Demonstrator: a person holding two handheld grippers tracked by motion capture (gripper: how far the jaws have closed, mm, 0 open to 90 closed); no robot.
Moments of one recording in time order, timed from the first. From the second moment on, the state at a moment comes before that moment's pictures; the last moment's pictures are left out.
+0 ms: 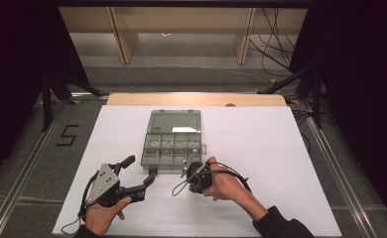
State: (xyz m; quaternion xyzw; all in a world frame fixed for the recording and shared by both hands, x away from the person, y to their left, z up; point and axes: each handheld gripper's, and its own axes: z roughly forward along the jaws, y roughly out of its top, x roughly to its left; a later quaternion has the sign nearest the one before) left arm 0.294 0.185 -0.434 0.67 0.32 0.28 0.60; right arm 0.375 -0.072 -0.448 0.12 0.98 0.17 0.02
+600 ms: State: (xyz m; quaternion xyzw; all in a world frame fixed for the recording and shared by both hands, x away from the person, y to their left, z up) left arm 0.294 0.185 -0.434 0.67 0.32 0.28 0.60; right arm 0.379 -0.075 -0.441 0.12 0.98 0.18 0.03
